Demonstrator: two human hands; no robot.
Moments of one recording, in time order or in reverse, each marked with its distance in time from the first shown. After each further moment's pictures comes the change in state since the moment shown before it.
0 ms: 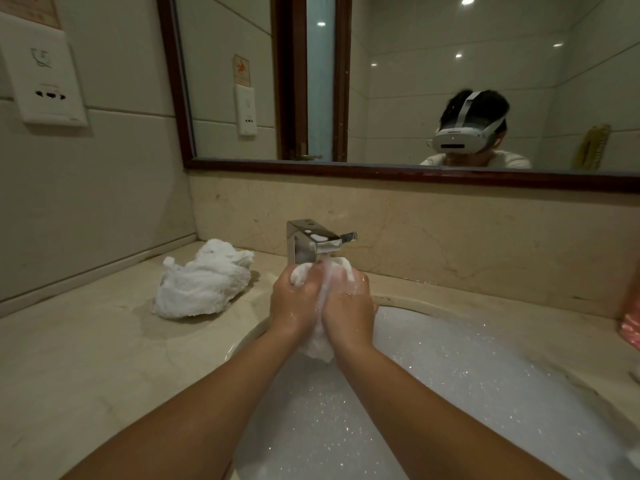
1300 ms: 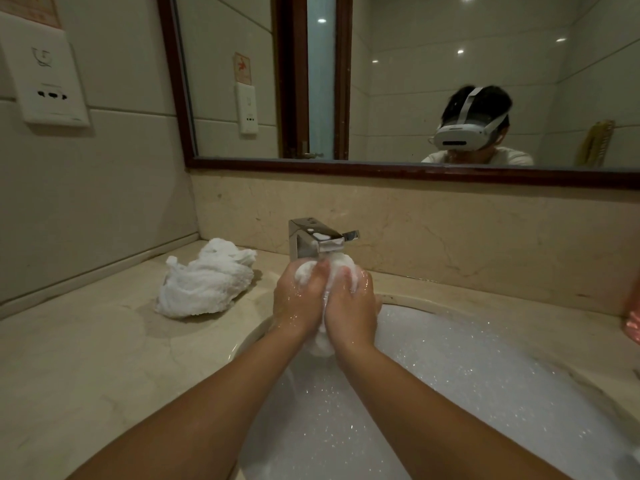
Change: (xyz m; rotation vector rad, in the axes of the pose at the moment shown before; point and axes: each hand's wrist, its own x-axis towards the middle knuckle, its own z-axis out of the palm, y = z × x) left_hand -0.002 -0.001 -0.001 0.038 -0.007 0.056; right_hand -0.002 -0.001 -0.002 0.277 0.001 0.285
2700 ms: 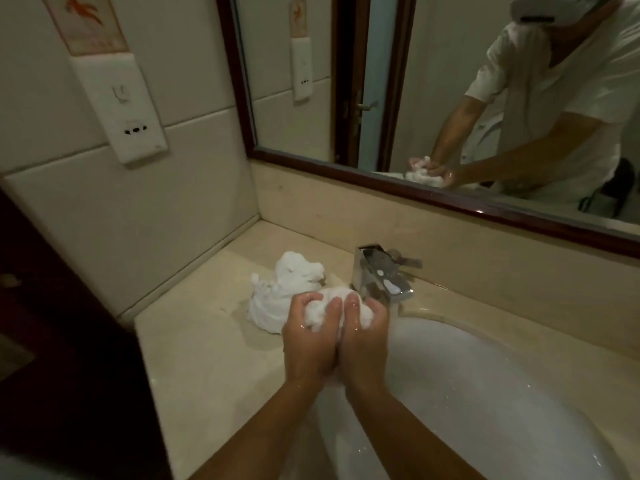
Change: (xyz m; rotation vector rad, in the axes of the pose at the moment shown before) left_hand -0.015 0.083 -0.098 0.094 0.165 -0.286; right_hand -0.065 -0.088 0.058 -0.032 -0.015 0.199
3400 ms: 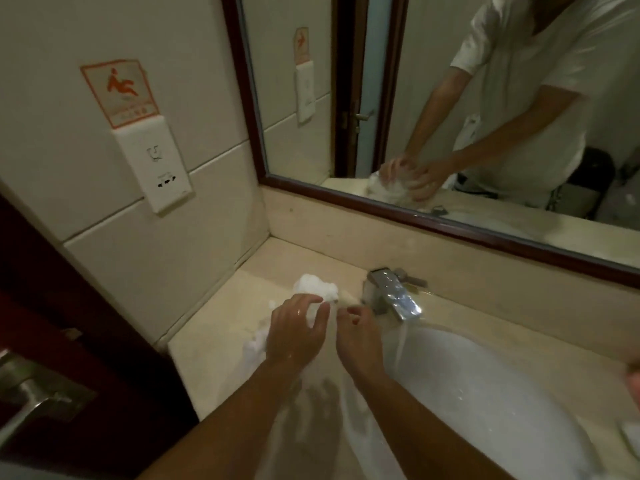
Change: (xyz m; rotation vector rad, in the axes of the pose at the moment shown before) left_hand 0.081 0.037 -0.073 0.632 -0.187 0.422; right_hand 0.005 -0.062 0.041 -0.297 -0.182 0.077
